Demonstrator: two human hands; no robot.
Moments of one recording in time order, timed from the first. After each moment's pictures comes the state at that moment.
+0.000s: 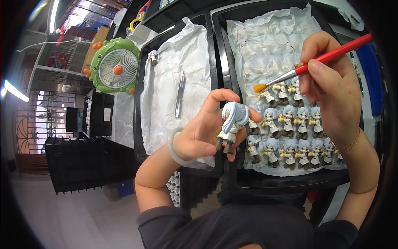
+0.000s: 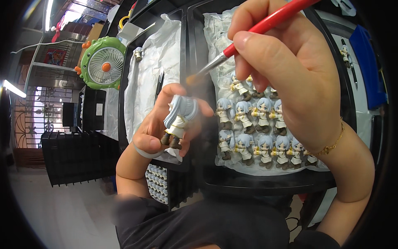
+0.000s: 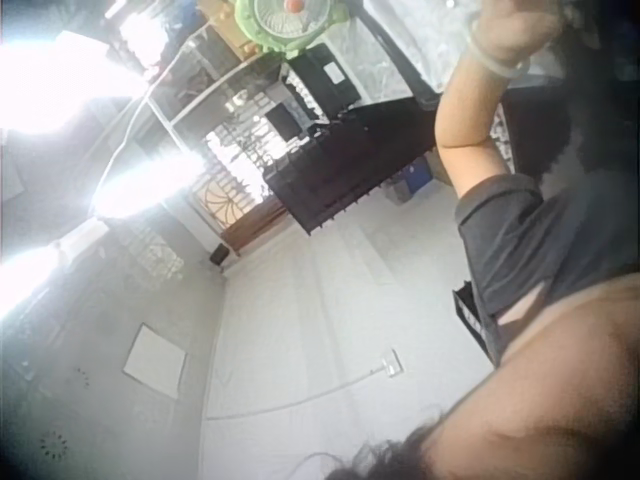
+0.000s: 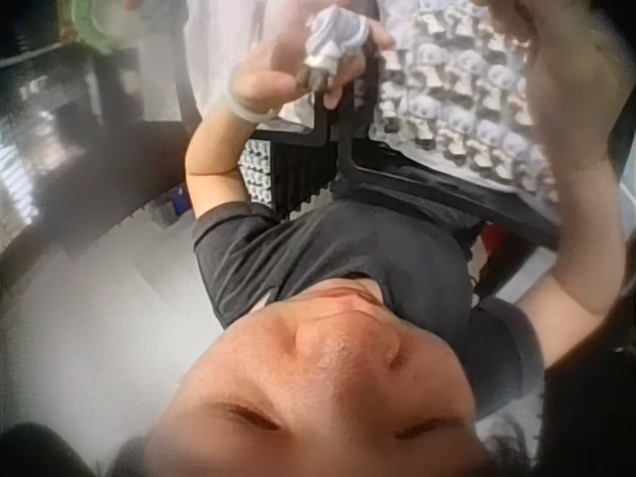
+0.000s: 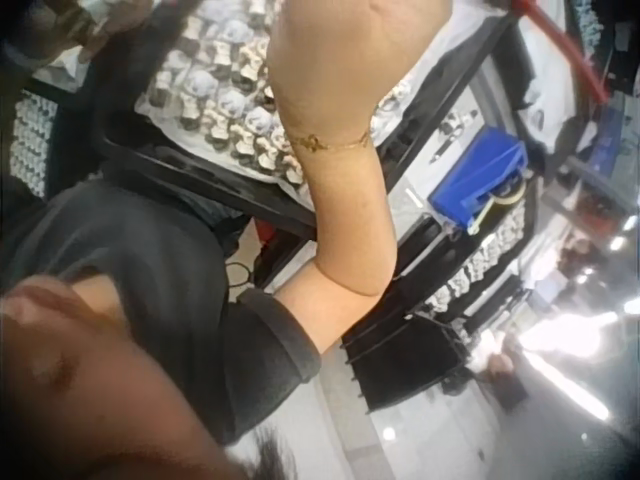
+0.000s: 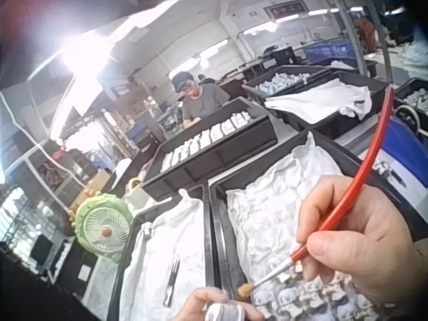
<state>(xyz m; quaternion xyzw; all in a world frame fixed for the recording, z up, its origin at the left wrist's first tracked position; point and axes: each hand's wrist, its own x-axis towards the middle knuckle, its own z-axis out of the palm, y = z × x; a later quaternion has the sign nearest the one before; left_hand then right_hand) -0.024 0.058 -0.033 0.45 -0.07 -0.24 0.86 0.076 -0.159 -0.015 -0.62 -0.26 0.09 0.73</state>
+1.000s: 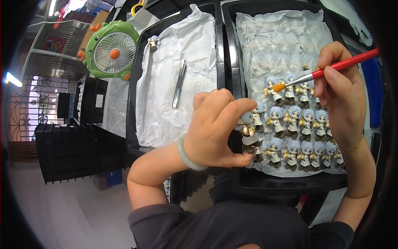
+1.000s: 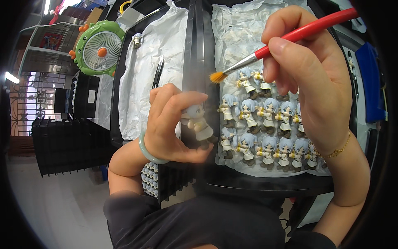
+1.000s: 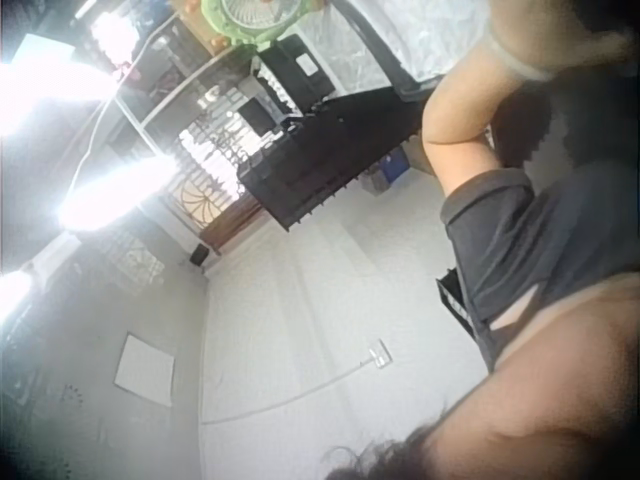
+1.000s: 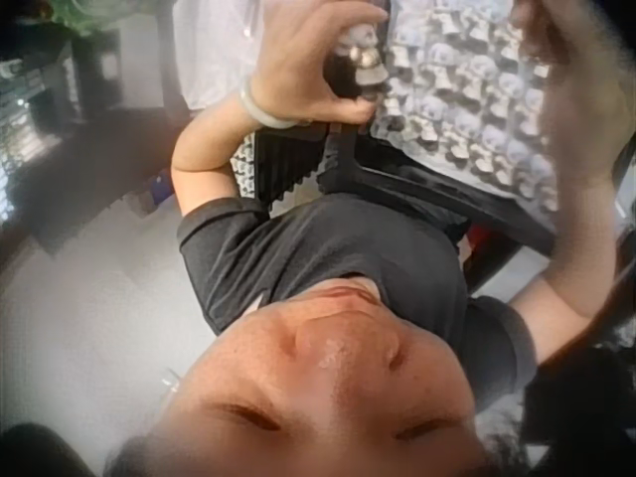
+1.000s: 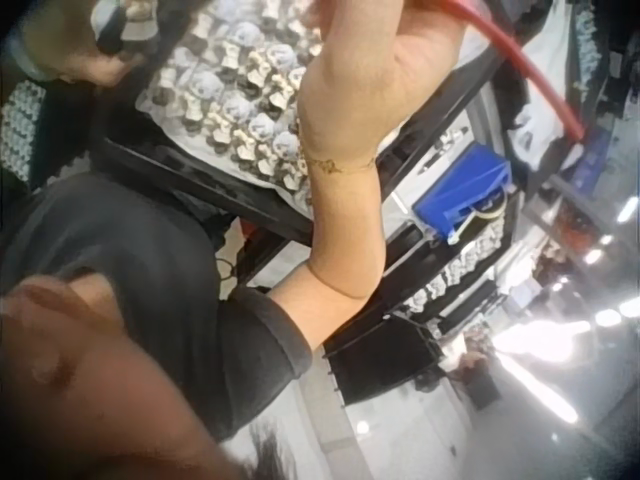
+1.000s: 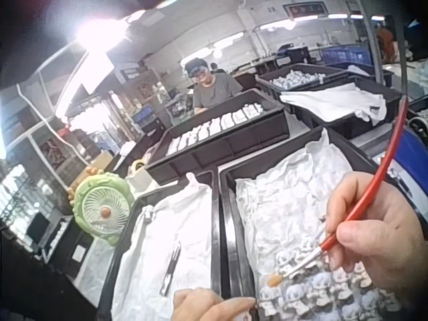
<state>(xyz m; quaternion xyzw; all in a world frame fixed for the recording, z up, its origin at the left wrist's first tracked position) -0.031 0.050 -0.036 0.94 -0.20 0.17 0.22 0.084 -0.159 -0.025 -0.66 -0.26 0.12 0.70</state>
